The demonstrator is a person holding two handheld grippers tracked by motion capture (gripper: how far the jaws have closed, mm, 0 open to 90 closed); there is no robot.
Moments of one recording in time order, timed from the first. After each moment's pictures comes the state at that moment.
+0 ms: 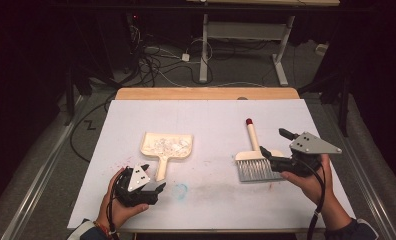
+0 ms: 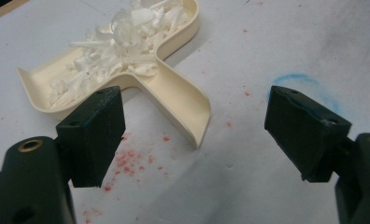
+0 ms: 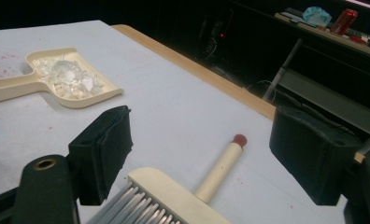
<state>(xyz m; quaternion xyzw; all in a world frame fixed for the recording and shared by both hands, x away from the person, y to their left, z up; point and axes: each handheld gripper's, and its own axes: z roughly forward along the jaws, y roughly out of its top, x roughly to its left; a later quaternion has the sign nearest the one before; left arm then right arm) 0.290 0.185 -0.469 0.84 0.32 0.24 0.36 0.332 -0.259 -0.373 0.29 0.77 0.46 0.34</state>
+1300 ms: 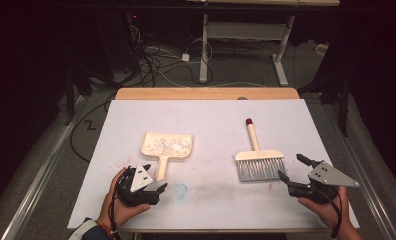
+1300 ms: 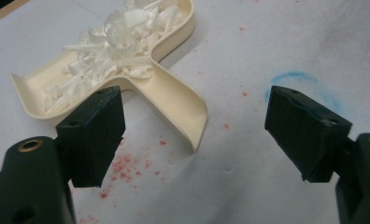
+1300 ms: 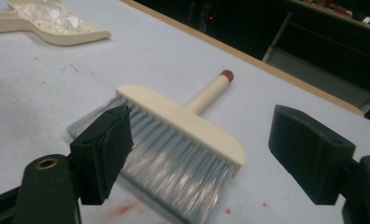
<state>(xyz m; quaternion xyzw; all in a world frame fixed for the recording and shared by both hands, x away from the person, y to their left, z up) 0.292 0.181 -0.471 0.85 0.31 0.24 0.35 0.295 -0.315 -0.435 0.31 0.77 0.44 0.35</state>
